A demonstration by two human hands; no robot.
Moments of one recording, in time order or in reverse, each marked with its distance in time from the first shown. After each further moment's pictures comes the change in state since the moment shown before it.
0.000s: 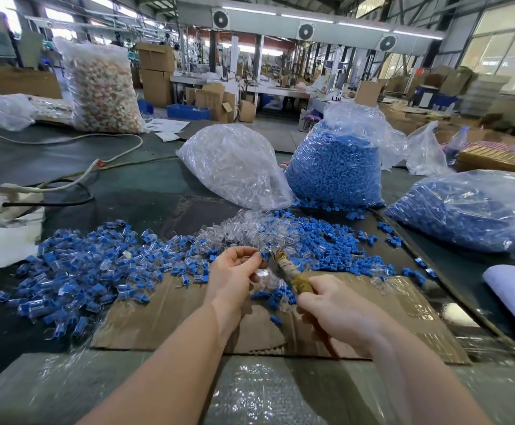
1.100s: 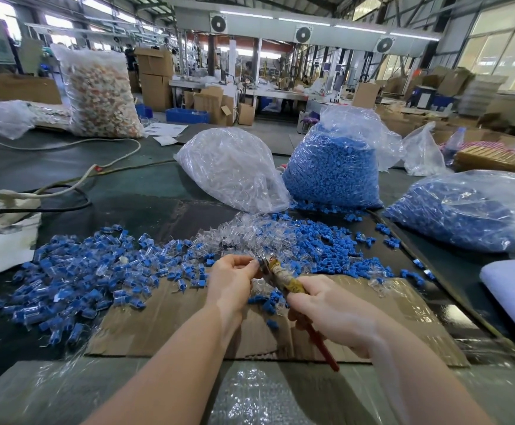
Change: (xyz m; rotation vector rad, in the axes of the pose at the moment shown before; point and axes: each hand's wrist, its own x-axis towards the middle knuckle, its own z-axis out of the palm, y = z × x) left_hand 0.003 0.000 0.011 0.135 0.091 -0.080; right_hand -0.002 -0.007 -0.005 -0.045 -0.067 -0.097
